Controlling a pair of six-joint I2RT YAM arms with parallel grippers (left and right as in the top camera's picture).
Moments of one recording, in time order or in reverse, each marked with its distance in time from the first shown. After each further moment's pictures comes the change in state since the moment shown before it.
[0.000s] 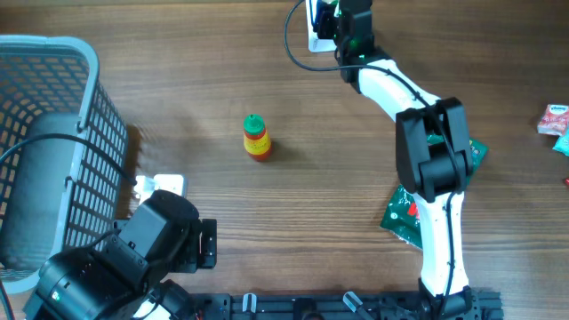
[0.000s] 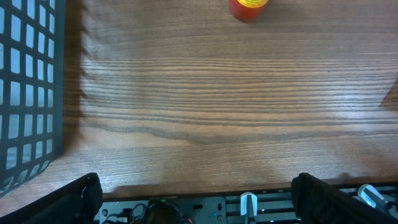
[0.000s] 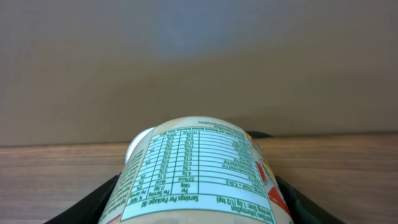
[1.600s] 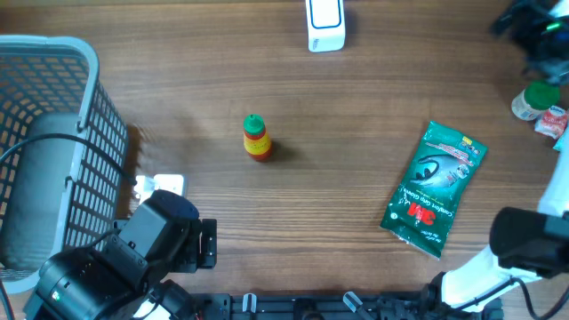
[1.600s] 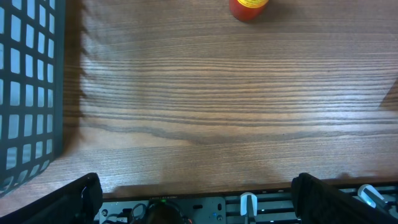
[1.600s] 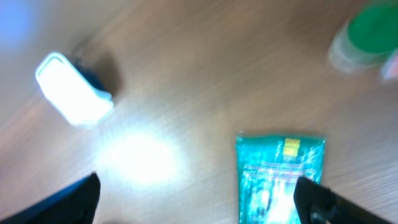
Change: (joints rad) left arm 0.000 0.000 0.000 0.000 0.000 0.000; right arm -0.526 -0.549 0.320 -1.582 -0.287 0.169
